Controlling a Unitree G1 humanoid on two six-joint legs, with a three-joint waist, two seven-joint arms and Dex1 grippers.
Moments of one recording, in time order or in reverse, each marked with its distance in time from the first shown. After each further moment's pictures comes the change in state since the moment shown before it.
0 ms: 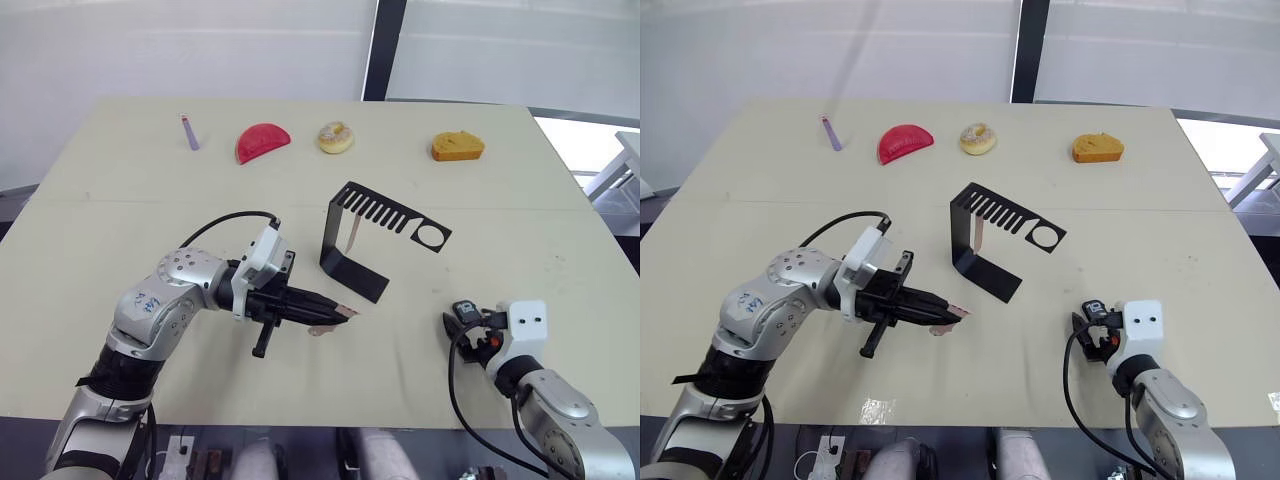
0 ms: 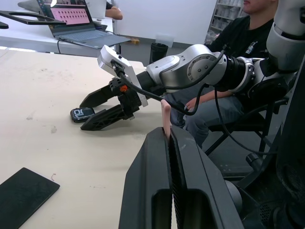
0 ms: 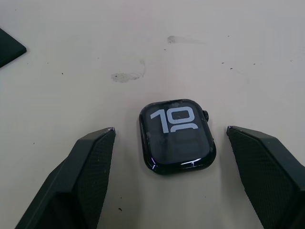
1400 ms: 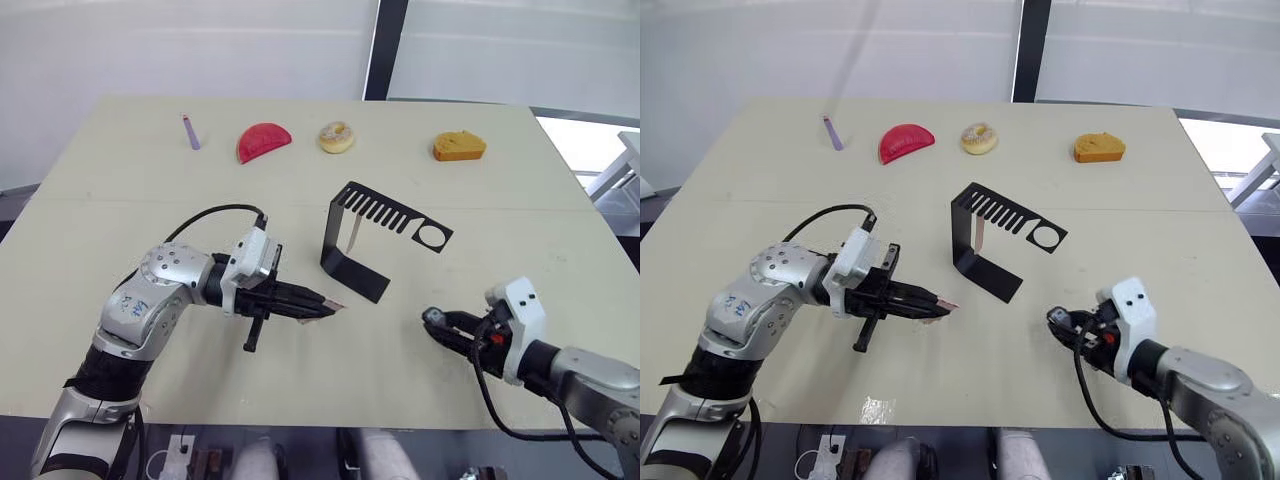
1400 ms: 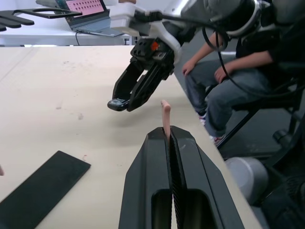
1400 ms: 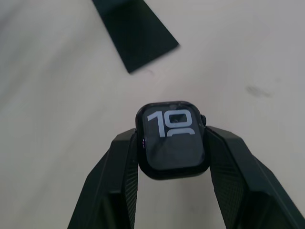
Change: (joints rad) left arm 0.013 0.053 0.015 0.021 0.123 -0.199 -0.020; right arm -0.200 -0.309 -0.131 -0.214 0.579 0.559 0.187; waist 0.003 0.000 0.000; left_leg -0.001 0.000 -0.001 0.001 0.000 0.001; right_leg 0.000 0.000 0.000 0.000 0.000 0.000
